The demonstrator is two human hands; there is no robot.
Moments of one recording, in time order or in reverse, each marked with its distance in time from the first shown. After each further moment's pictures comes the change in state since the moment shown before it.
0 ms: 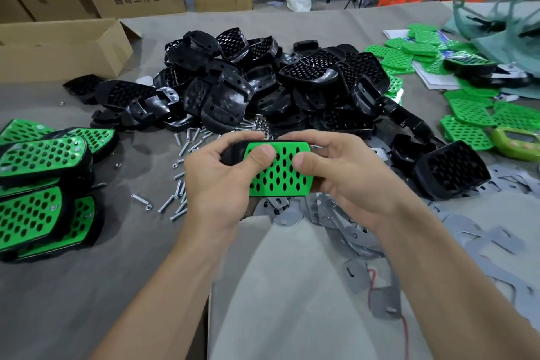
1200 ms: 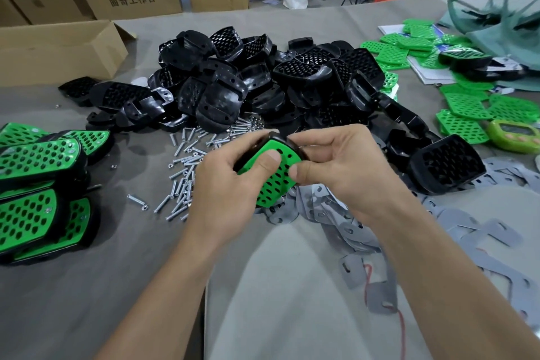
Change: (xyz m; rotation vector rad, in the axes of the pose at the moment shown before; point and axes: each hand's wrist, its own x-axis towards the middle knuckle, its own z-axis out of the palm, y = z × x) left_hand 0.000 -0.002 -0.005 0.446 -0.235 0.154; right_hand -0.004 -0.001 -0.002 -0.124 0.036 -0.163
